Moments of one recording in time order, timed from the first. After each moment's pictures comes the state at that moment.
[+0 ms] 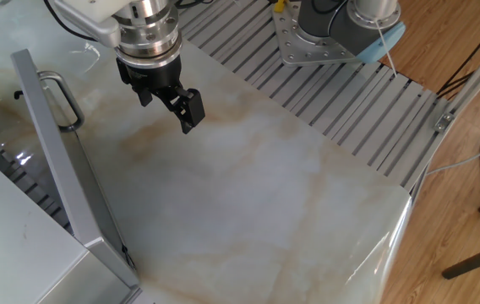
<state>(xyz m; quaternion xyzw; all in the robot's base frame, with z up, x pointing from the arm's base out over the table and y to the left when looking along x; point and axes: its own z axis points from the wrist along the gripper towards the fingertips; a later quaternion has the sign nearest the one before) 0.558 -0.002 0.186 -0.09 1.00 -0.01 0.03</state>
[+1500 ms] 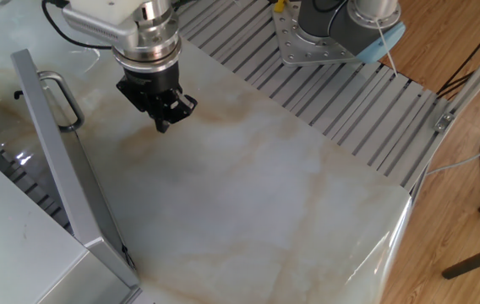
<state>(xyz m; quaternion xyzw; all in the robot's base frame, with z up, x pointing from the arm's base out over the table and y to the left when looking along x) 0.559 -0.001 0.183 -0.13 0.99 0.00 0.03</state>
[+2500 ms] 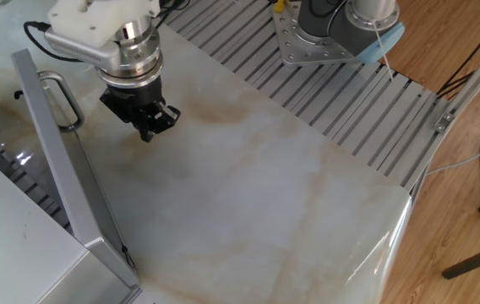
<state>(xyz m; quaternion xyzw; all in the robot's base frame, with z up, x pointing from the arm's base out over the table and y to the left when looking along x) 0.584 -0.019 0.166 -0.14 0.99 -0.01 0.03</state>
